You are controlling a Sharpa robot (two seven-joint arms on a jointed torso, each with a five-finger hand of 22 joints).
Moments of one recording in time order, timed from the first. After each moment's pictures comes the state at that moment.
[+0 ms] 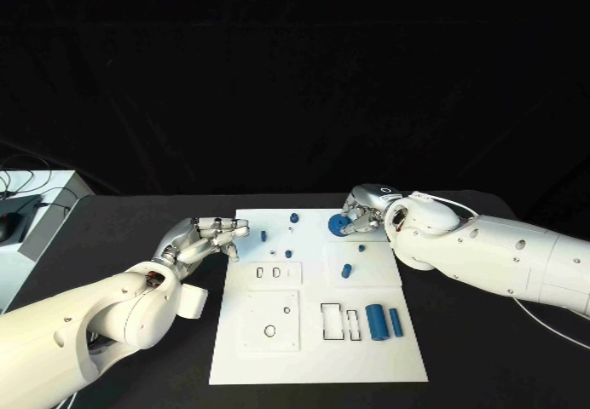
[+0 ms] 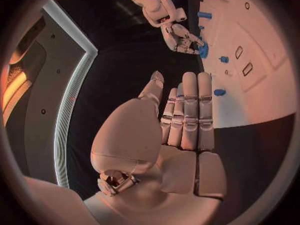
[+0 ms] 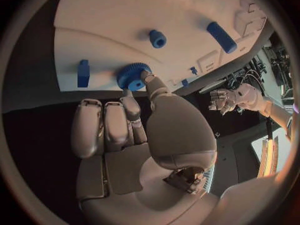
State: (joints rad) left arm 0.98 -0.93 0.15 1.63 -0.26 -0.36 0.33; left_hand 1.39 0.00 -0.03 -0.04 0.05 1.05 0.16 0.07 0.07 1.19 0.10 0.07 0.06 1.21 0.02 0.69 0.52 0.14 1.02 0.02 0.92 0.44; right arm 1.30 -0.72 -0.09 1.32 -1.56 -0.30 -0.30; right_hand 1.23 -0.05 0.09 -0.07 0.37 1.11 0.11 0.07 0.10 1.26 0.01 1.08 1.28 1.45 -0.05 1.26 1.07 0.08 1.47 -0.06 1.26 1.31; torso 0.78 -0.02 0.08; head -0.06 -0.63
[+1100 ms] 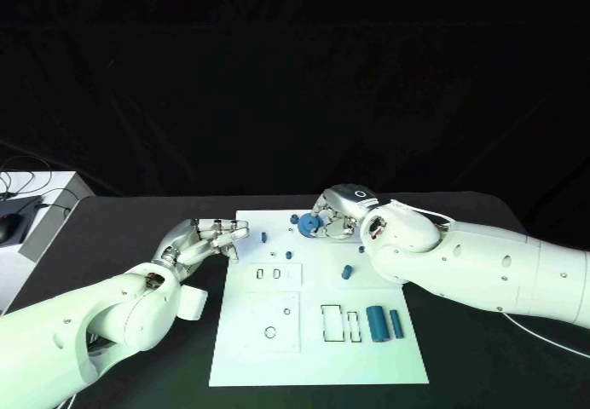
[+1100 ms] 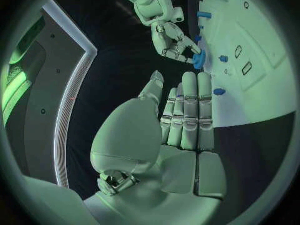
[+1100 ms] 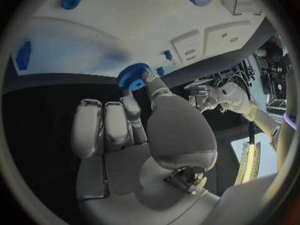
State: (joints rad) left arm 0.98 -0.93 0.15 1.63 -0.26 -0.36 0.33; left_hand 1.39 0.00 -0.03 -0.04 0.05 1.05 0.16 0.07 0.07 1.19 0.10 0.07 0.06 1.21 0.02 0.69 0.52 0.14 1.02 0.02 0.92 0.44; right arm 1.29 -0.68 -0.09 1.44 -1.68 -0.41 -0.32; right_hand 1.22 -0.05 0.09 -0.05 0.37 1.11 0.11 0.07 0.10 1.27 0.02 1.07 1.29 1.45 -0.05 1.26 1.08 0.08 1.46 -0.06 1.26 1.31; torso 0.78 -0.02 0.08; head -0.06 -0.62
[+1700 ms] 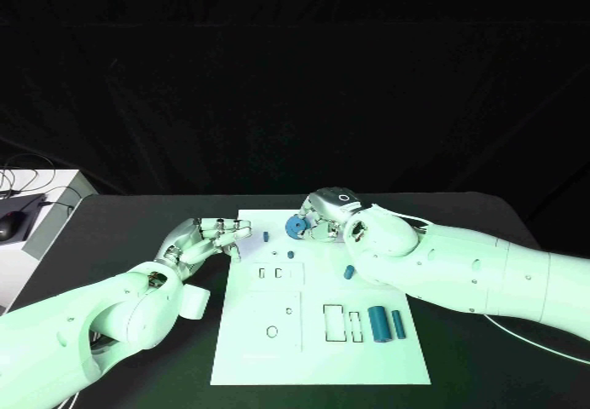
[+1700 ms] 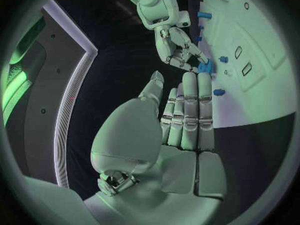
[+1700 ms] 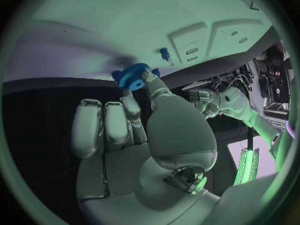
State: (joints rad) left arm 0.98 -0.93 0.15 1.63 -0.26 -0.36 0.33; left_hand 1.39 0.00 -0.03 -0.04 0.05 1.05 0.16 0.07 0.07 1.19 0.10 0.07 0.06 1.21 0.02 0.69 0.52 0.15 1.02 0.02 0.92 0.44; right arm 1.26 -0.57 -0.09 1.36 -1.72 -0.43 -0.33; right_hand 1.22 -0.05 0.09 -0.05 0.37 1.11 0.11 0.06 0.10 1.27 0.02 1.07 1.29 1.45 -0.05 1.26 1.08 0.08 1.46 -0.06 1.26 1.31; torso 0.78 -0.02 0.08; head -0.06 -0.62
